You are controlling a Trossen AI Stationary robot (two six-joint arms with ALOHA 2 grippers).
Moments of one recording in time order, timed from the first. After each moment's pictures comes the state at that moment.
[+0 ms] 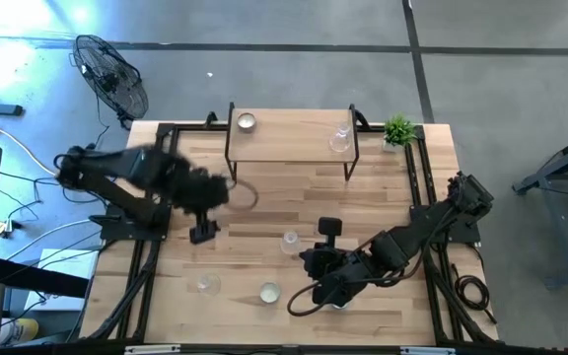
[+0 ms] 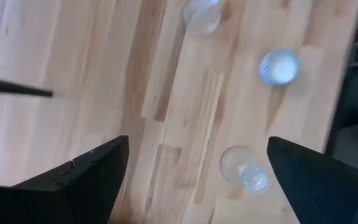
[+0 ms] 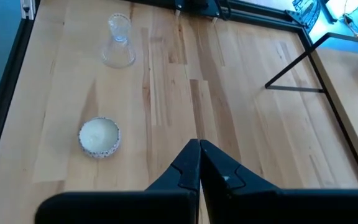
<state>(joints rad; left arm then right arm) -0.27 1.35 1.64 -1.46 -0.10 -0.51 0.57 1.77 1.74 -0.89 0.64 0.37</state>
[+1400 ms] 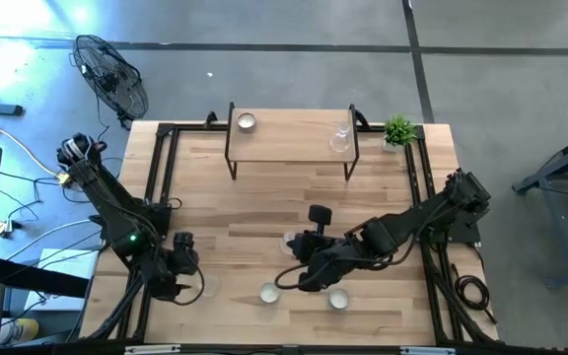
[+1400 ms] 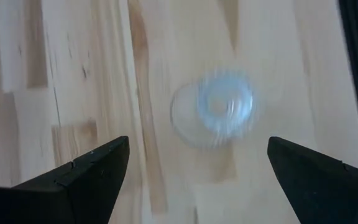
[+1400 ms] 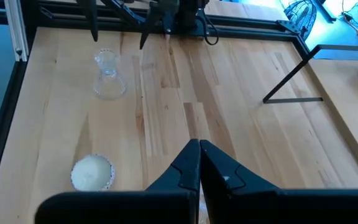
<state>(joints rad) -0.92 1.13 0.78 -0.77 -0.29 -0.75 0.48 1.77 1.74 -0.77 0.59 0.33</state>
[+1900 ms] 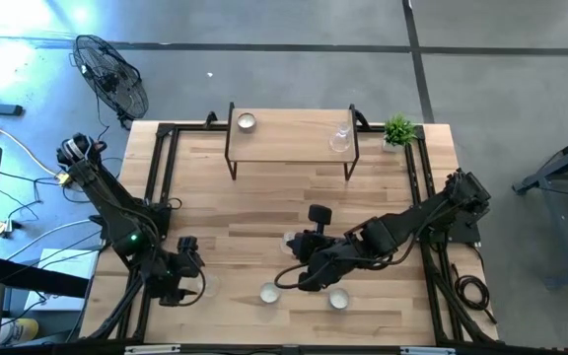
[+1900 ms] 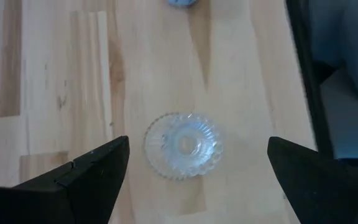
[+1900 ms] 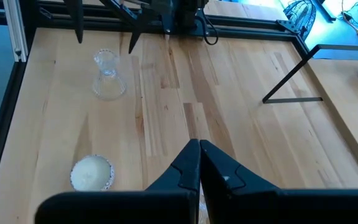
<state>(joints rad) -0.92 1.13 0.78 -0.64 -0.29 -0.77 0.48 1.77 1.74 -0.76 0.59 0.33</state>
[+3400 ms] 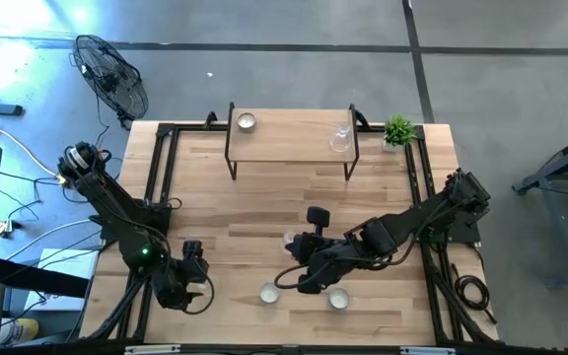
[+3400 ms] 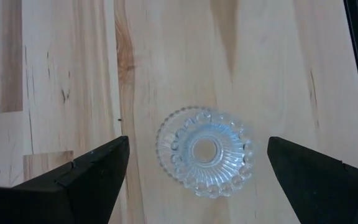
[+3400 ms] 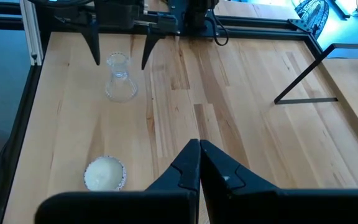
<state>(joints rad) -0.92 1.27 0.77 -0.61 -0.33 -0.76 0.48 1.77 1.74 -0.74 0.55 0.34</state>
